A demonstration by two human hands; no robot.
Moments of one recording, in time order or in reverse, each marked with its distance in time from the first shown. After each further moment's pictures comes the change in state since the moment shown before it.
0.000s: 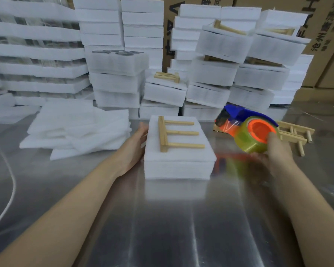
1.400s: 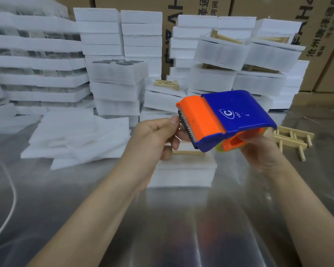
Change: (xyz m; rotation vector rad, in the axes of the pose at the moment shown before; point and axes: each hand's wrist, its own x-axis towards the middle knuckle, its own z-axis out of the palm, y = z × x) left_hand -0.077 0.084 0.093 0.116 0.132 0.312; right_hand -0.060 -0.026 0.027 0.354 -0.889 -0.574
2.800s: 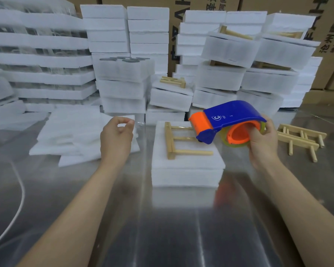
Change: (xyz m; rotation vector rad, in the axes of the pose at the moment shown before) left_hand 0.053 -0.077 -0.089 0.446 0.608 0.012; right_hand 0.022 0.044 -0.018 -0.197 0.540 0.068
